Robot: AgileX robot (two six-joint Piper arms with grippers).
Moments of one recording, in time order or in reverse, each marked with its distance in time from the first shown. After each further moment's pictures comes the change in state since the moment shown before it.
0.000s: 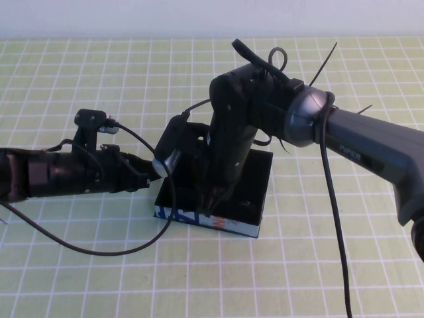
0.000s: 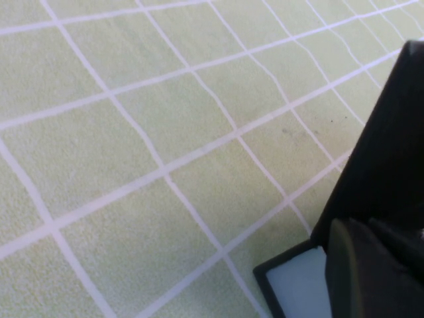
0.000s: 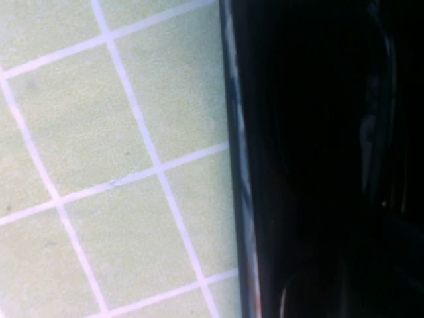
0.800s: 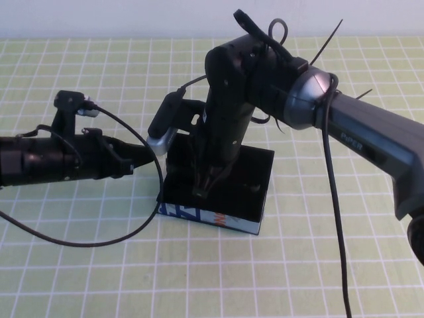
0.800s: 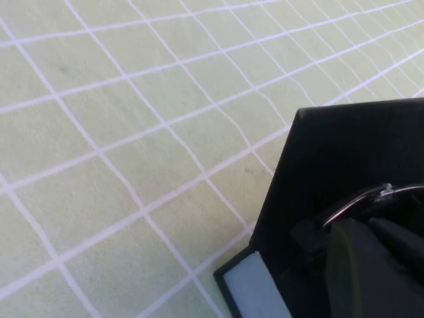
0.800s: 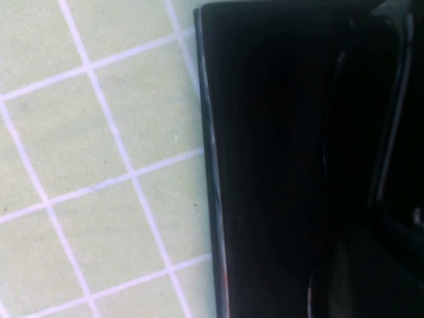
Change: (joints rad) right arm 0.000 0.007 -0.152 -0.026 0.105 0.017; left arm 0.054 -0.103 0.000 0.074 0.065 -0.070
